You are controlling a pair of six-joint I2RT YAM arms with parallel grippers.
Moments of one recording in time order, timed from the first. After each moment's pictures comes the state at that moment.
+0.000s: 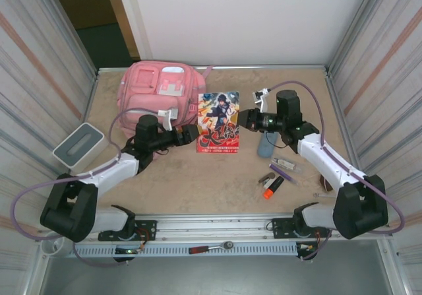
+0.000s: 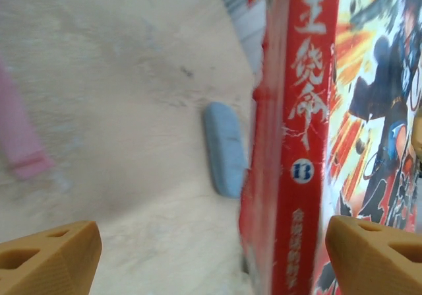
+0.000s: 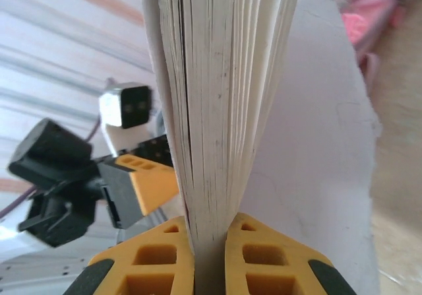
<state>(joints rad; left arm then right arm) -0.42 1.30 0.61 0.36 0.60 -0.74 0.35 1.29 0.92 -0.06 -0.80 0.71</state>
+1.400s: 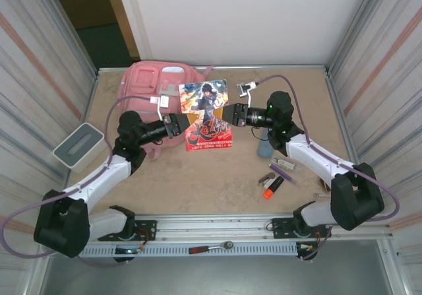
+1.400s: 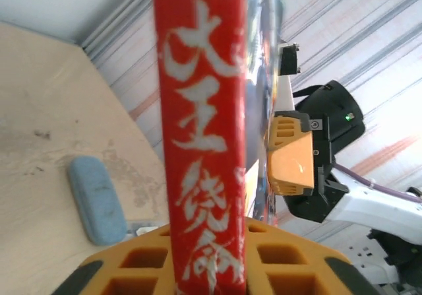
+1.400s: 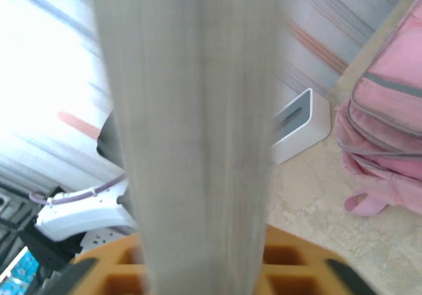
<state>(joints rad) -0.37 1.17 0.64 0.59 0.80 -0.91 0.47 1.37 0.87 0.54 -0.92 1.02</state>
